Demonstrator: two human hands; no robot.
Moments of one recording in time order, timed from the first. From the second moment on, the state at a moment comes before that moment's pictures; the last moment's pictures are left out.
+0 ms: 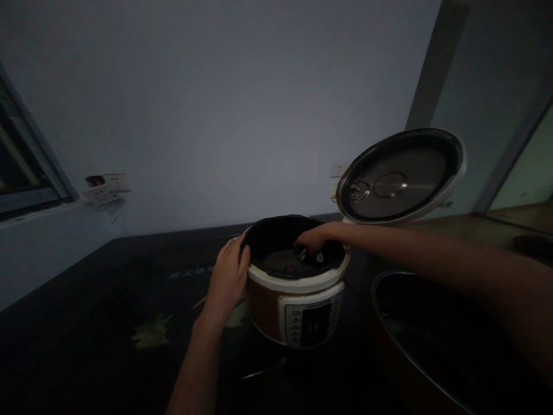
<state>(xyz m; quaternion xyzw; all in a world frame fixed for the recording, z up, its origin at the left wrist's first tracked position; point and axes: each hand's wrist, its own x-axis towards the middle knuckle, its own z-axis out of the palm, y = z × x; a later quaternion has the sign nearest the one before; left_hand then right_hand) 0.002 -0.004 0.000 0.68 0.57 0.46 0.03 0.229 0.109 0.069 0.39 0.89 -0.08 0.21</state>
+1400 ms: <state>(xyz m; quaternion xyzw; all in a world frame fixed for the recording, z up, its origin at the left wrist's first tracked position) -0.033 -0.011 0.010 0.59 0.65 0.47 0.08 0.304 0.060 0.109 0.55 0.81 0.20 -0.05</state>
